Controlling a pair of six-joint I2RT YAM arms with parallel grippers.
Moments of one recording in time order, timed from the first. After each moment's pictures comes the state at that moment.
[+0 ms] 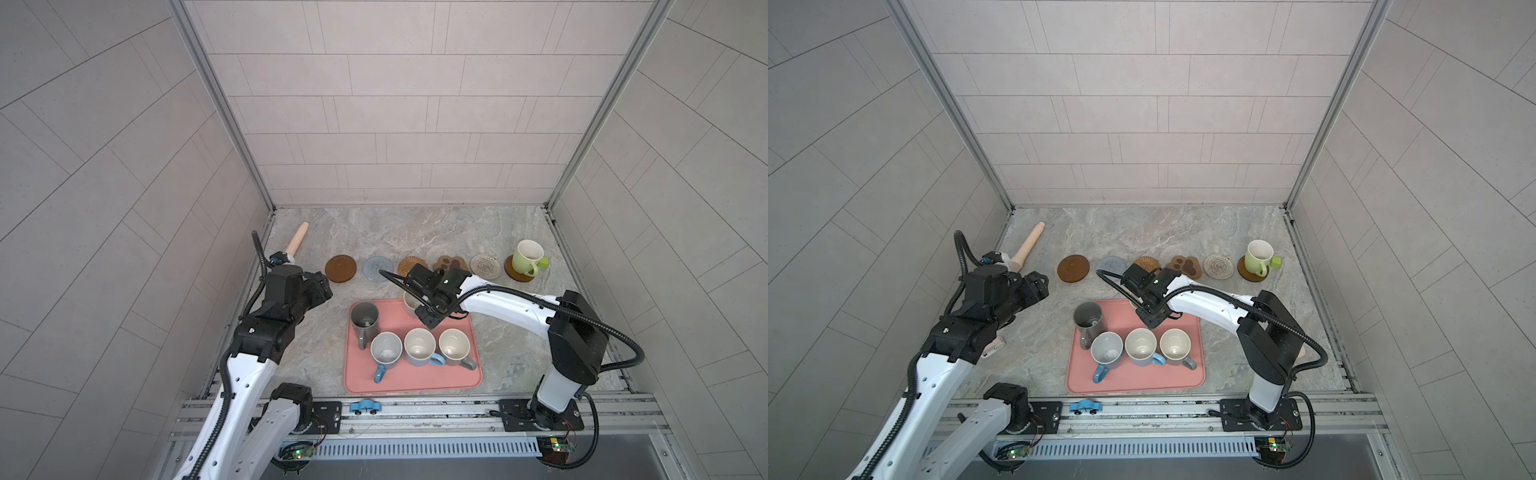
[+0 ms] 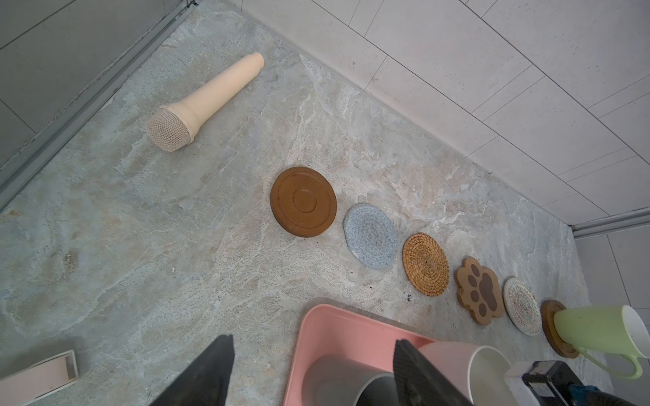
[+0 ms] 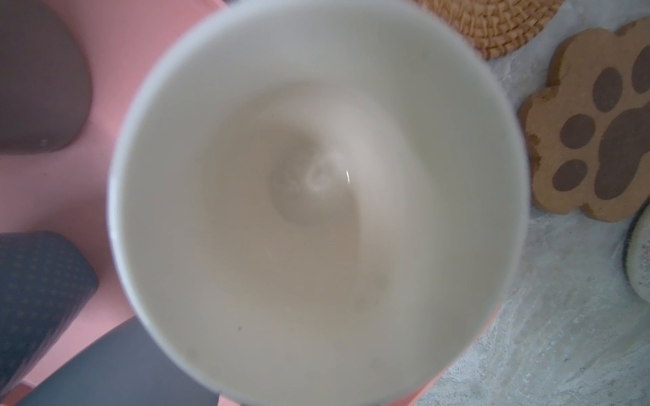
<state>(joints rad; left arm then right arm) -0.16 0.75 0.84 -0.73 -0.10 -0.59 0.85 1.72 1.29 -0.90 0.14 0.17</state>
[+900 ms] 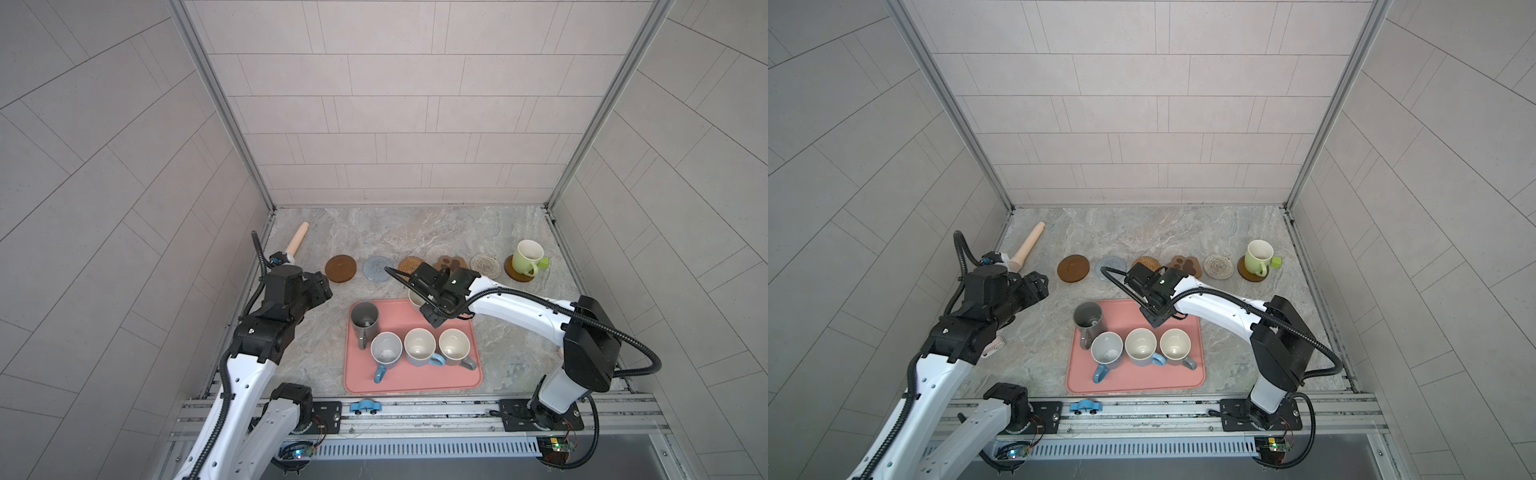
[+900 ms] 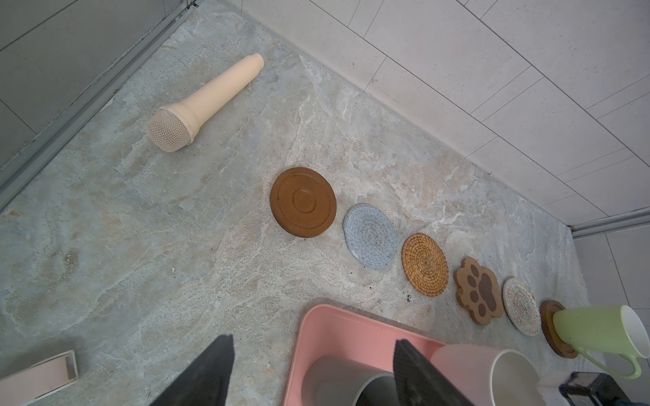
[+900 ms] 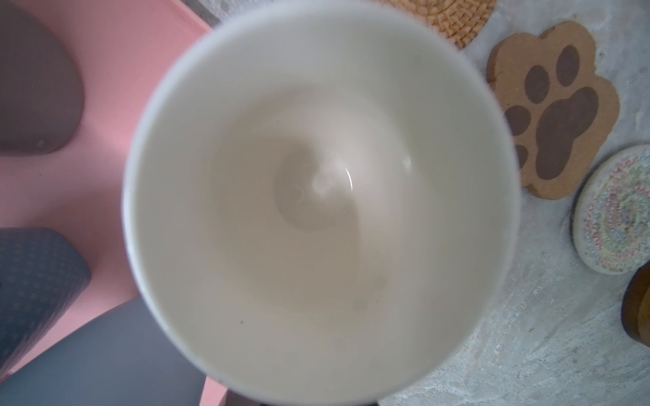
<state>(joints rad) -0.16 0.75 0.84 -0.73 -0.10 -0.59 0.85 1.65 1.27 -0.93 0.19 0.19</state>
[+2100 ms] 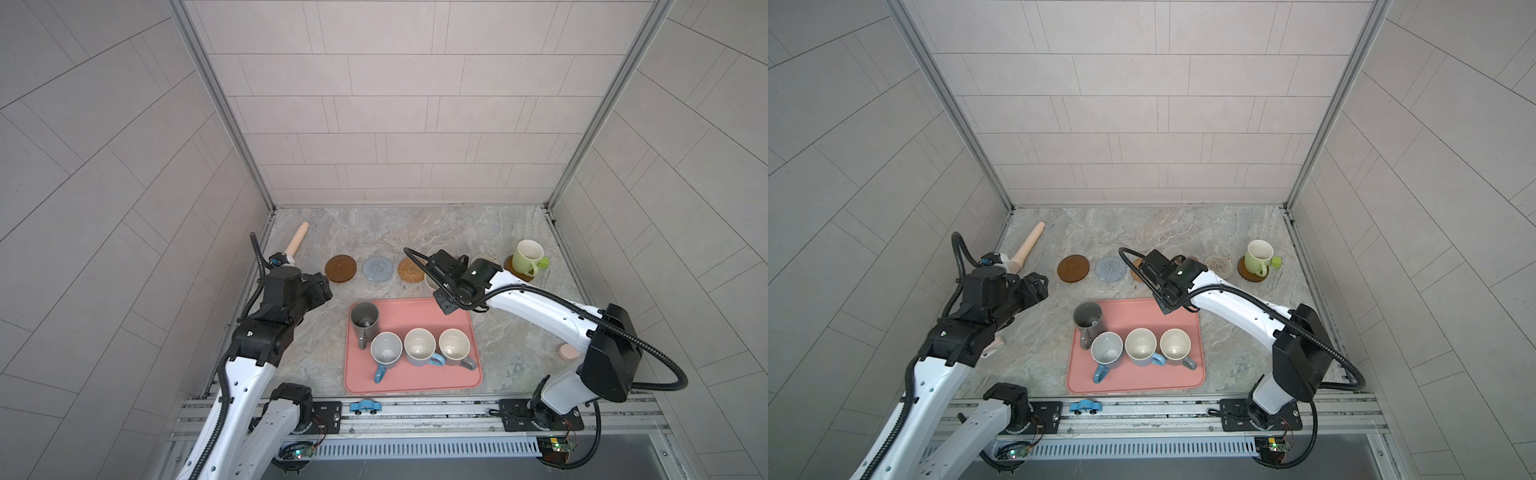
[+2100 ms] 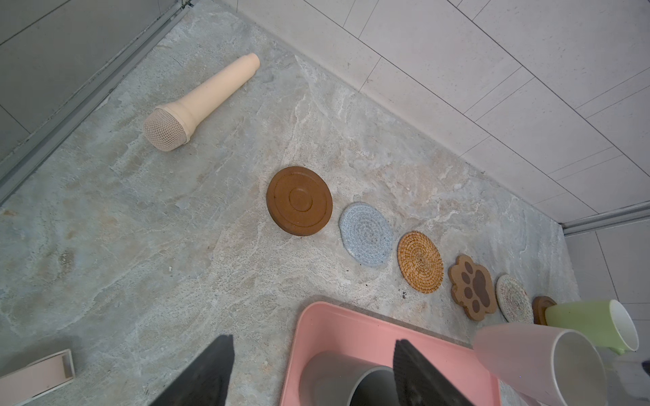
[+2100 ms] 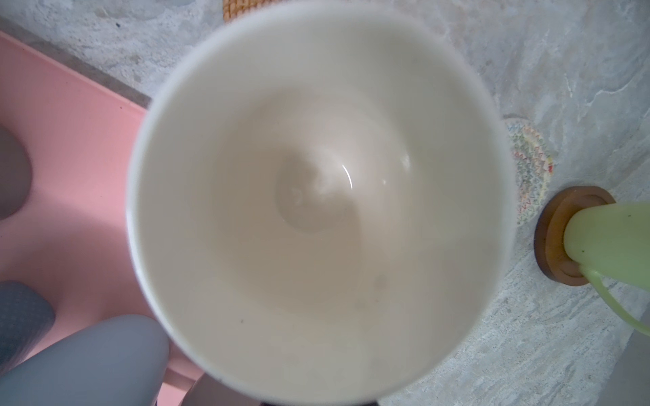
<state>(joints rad) -0.16 0.73 0.84 -0.74 -0.08 -0.59 0.75 1.54 1.28 -0.97 0.28 0.26</state>
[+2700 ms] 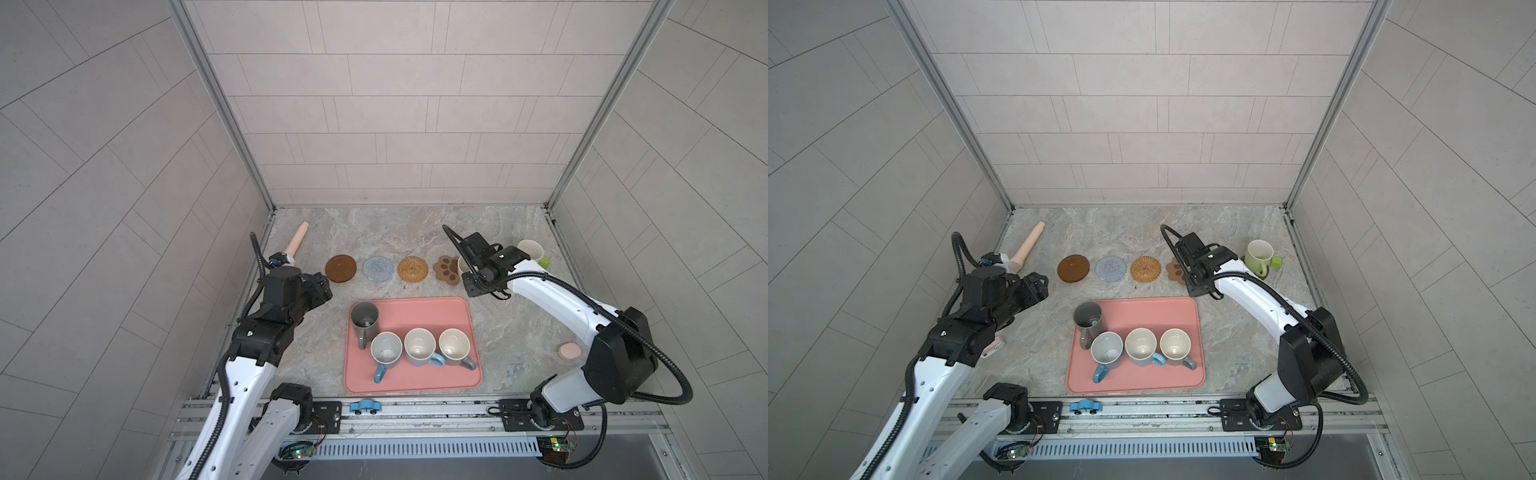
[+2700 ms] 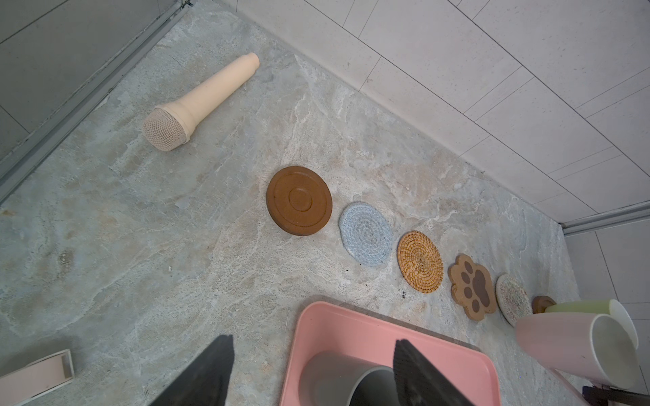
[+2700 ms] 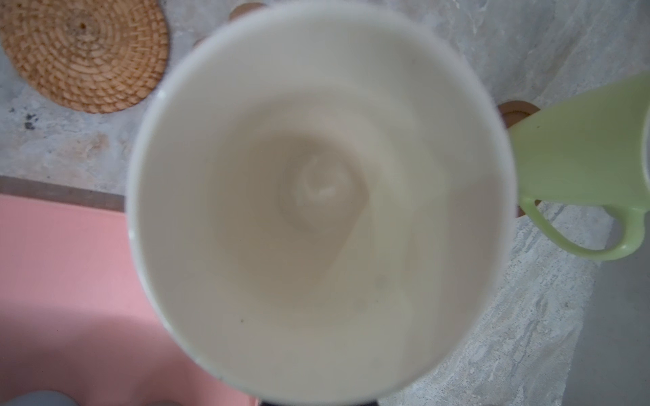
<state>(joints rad) -0.16 0.73 0.84 -0.74 -0.08 -0.59 0.45 1.50 1.23 -0.96 0.27 0.26</state>
